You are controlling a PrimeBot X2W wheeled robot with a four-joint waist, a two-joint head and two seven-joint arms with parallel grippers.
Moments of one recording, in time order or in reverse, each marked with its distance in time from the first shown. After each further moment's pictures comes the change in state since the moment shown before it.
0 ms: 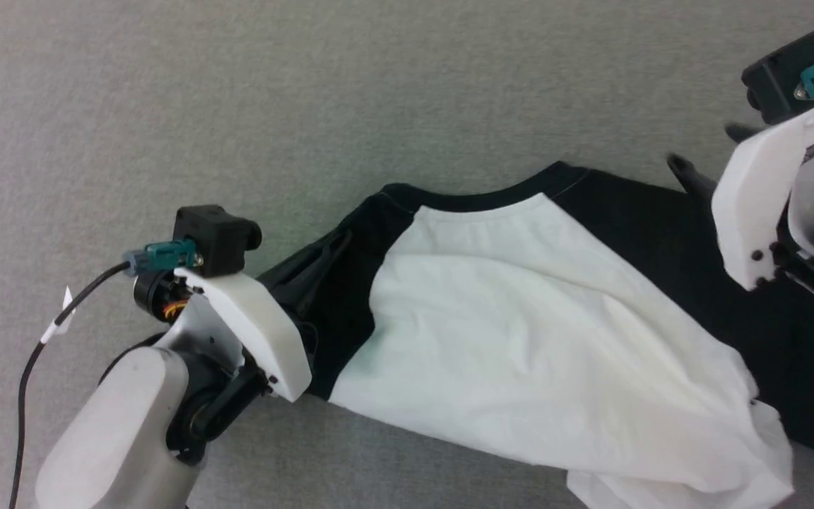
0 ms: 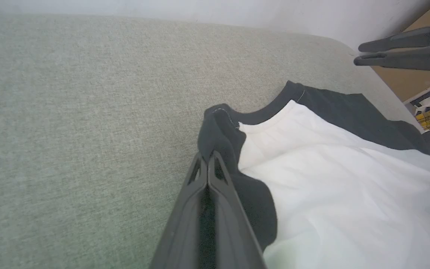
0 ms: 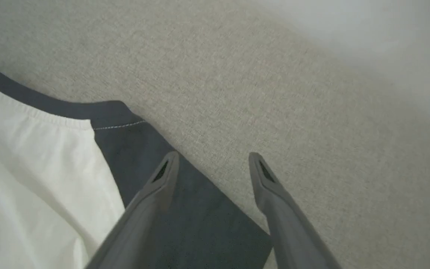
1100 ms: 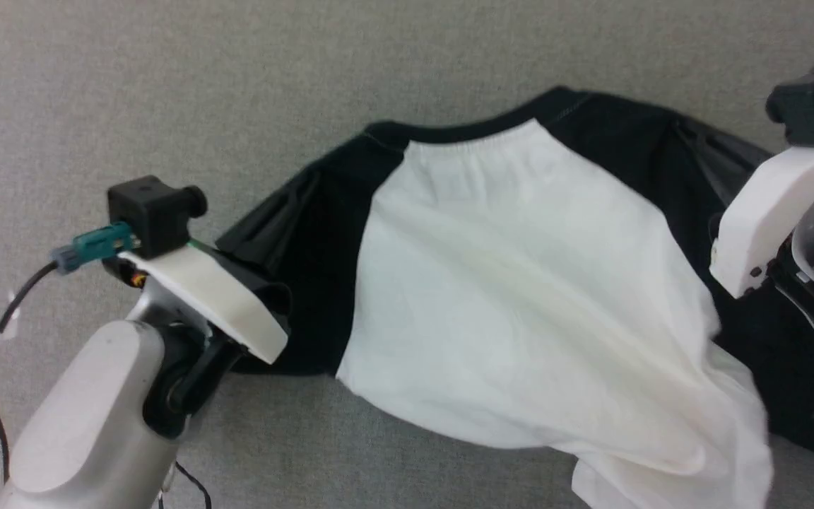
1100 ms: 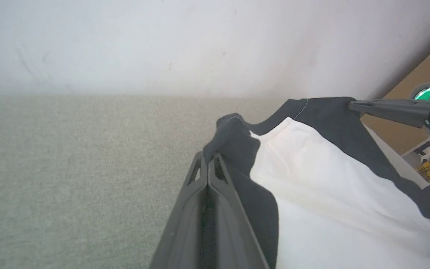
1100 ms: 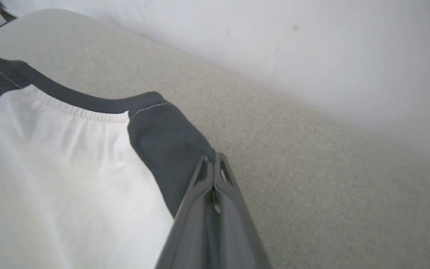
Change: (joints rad) left arm -0.062 0.028 0.009 0.034 -0.046 -0.006 -0.207; right arm 0.066 -0.020 0.009 0.008 0.093 0.000 -0.330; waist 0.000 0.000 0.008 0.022
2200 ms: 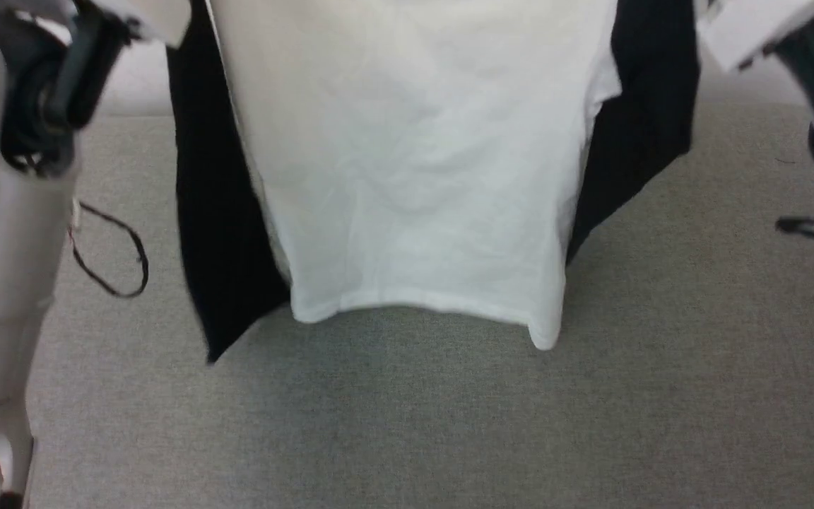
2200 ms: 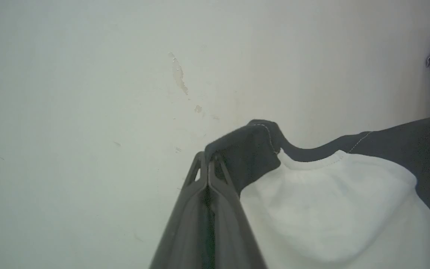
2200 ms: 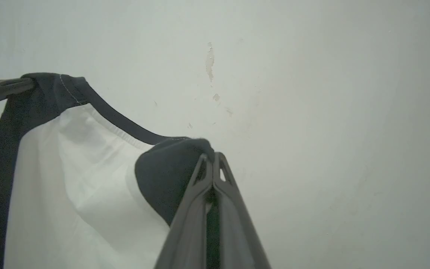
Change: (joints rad) left arm -0.591 0.004 0.084 0.080 0.127 0.173 0.161; right arm -0.455 0.191 -0.007 0.117 -0.086 0.000 -0.240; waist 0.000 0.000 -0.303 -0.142
